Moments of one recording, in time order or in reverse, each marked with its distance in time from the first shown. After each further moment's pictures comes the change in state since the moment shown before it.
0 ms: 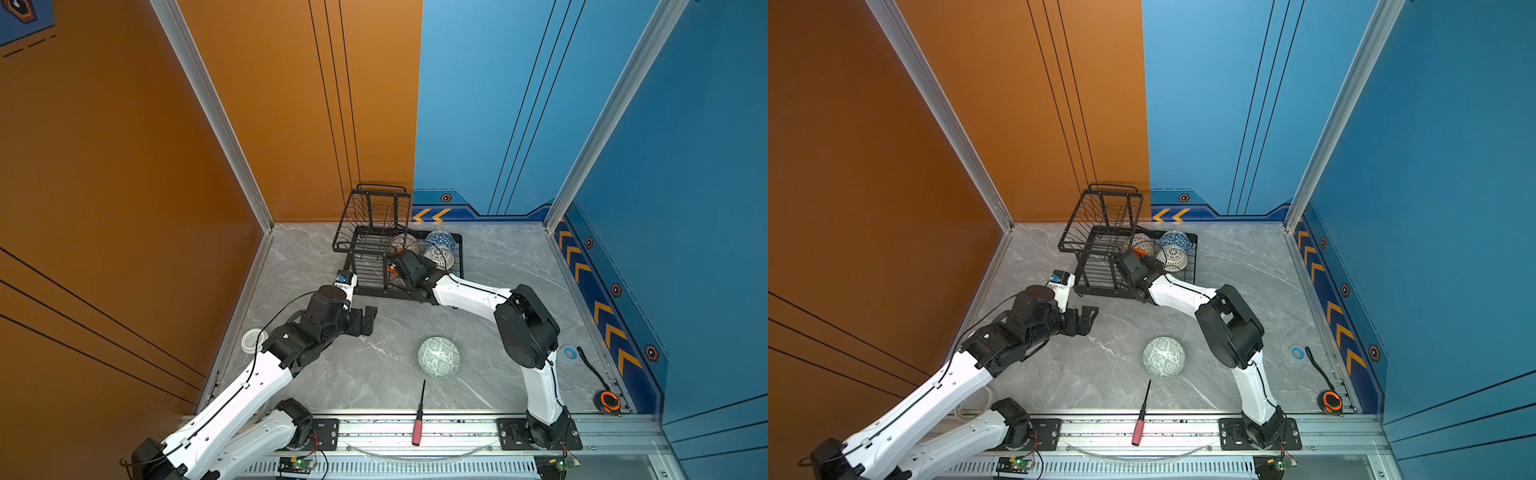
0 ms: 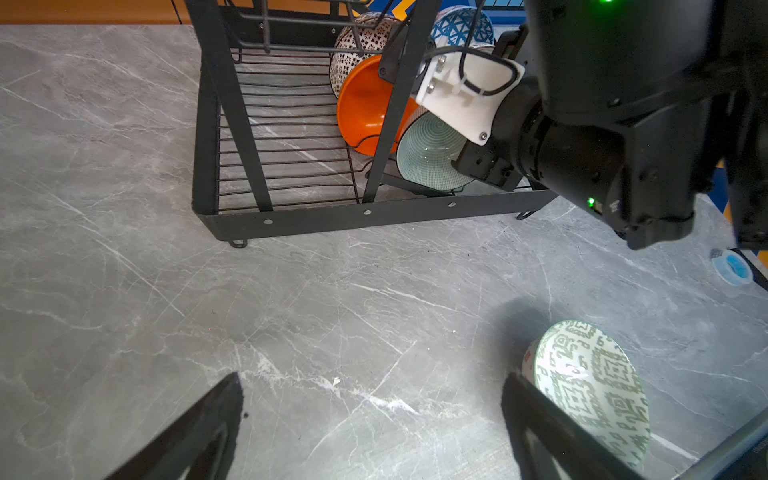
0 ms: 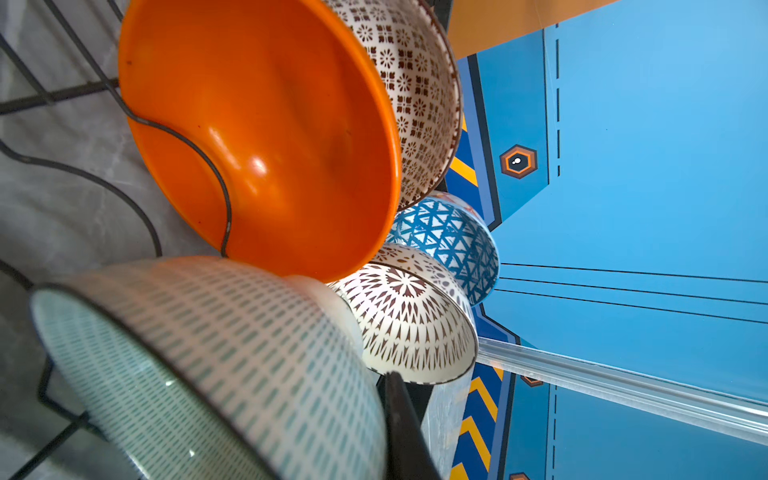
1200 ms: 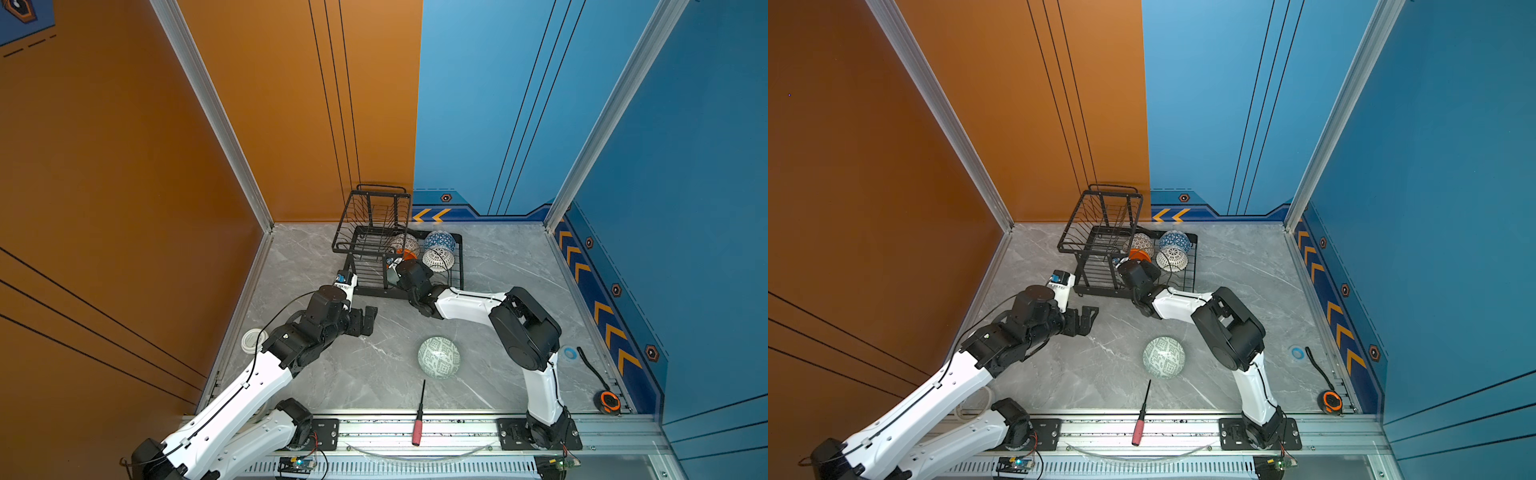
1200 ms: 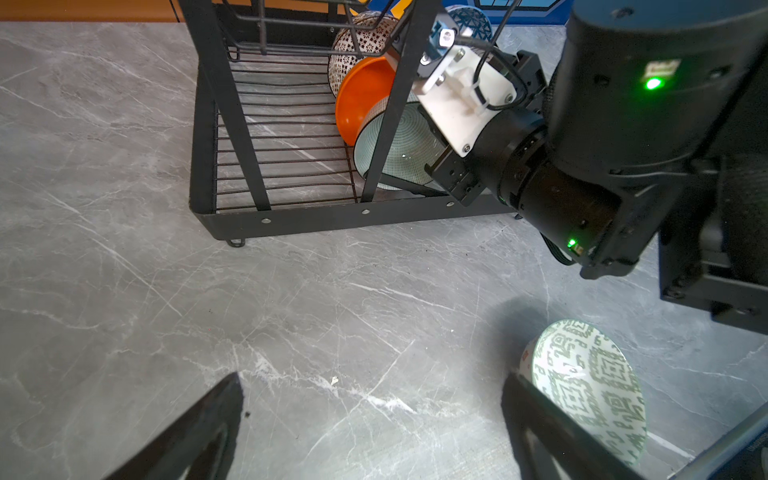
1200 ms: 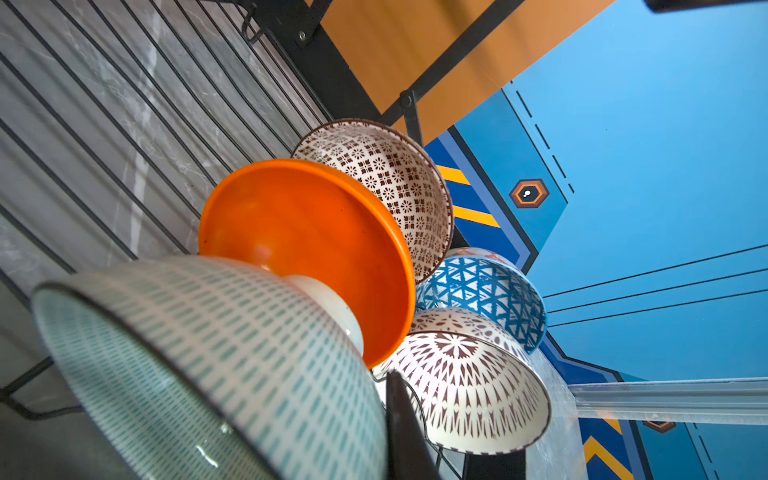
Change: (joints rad) left arm 0.000 0.000 0.000 0.000 0.005 -0.004; right arm 0.018 -0.013 -0.197 0.459 -0.125 0.143
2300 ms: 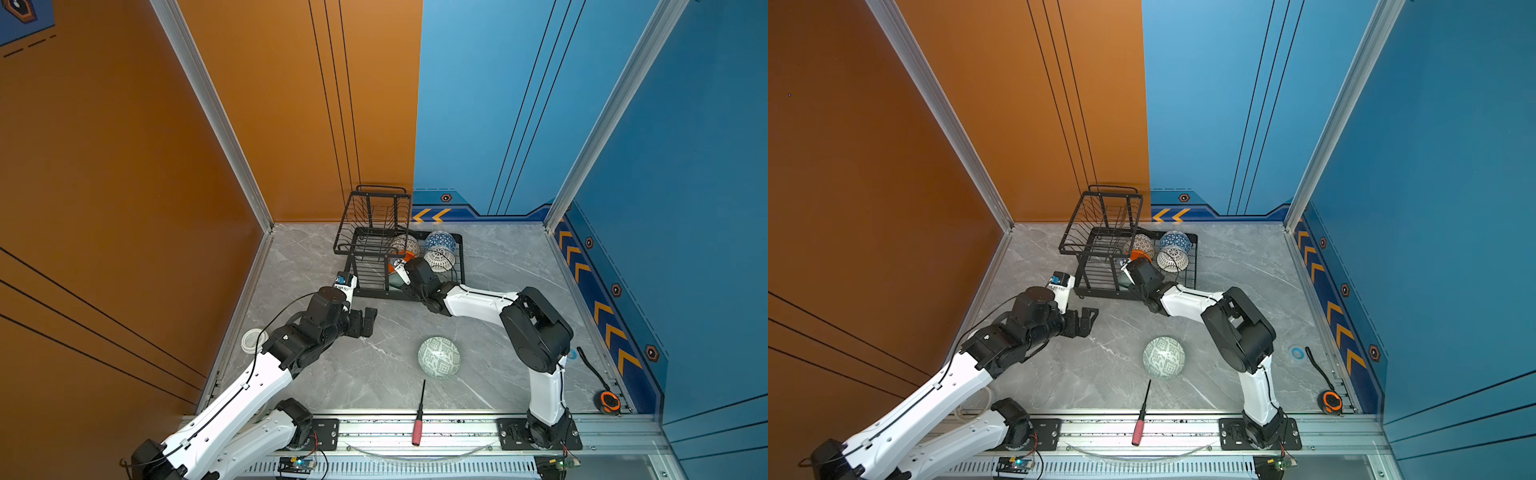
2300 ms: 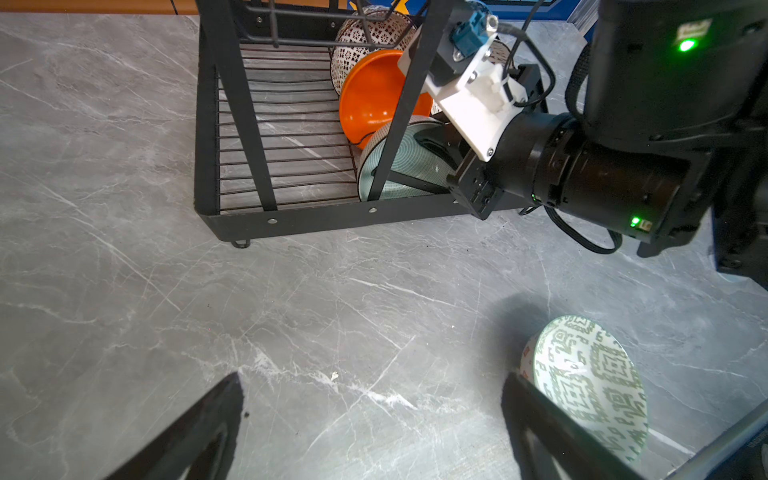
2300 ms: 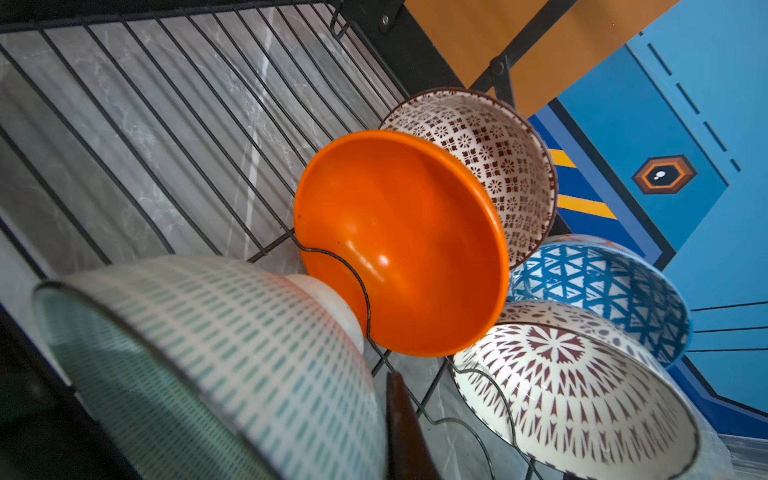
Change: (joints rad) left arm 0.000 -0.007 -0.013 -0.001 0.002 -0.004; right arm -0.048 -0.066 -0.043 -0.146 -0.290 0.130
